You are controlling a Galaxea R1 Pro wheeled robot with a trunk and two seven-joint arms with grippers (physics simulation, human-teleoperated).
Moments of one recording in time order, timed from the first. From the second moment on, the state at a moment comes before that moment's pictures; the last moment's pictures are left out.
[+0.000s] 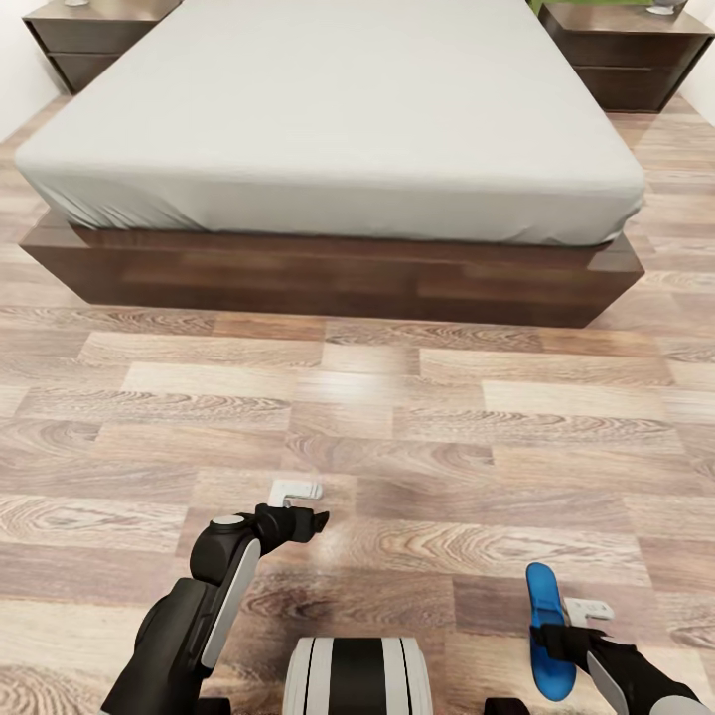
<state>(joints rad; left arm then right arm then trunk) -0.40 -0.09 -0.18 -1.47 0.09 0.89 -0.03 -0.55 -0.26 -0.04 -0.24 -0.08 0.12 0.11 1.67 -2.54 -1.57</state>
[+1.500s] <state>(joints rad) -0.40 -0.09 -0.19 -1.48 0.09 0.89 -0.03 -0.55 -0.26 -0.04 -0.27 -0.08 0.09 0.16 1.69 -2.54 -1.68</state>
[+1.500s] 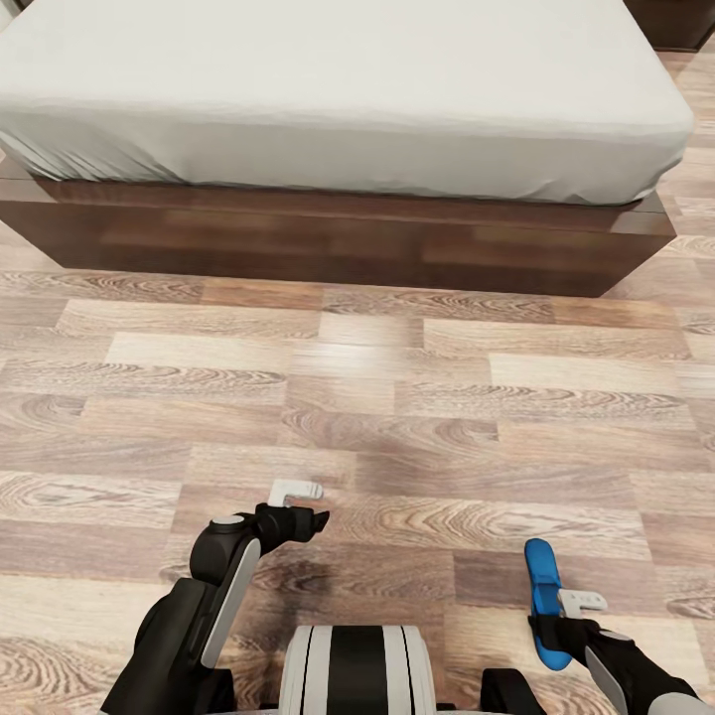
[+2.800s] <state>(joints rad) -0.40 -0.09 -0.18 -1.47 0.09 0.89 -0.02 -0.55 -0.28 -0.05 -0.53 -0.07 0.13 0.10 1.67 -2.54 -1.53</state>
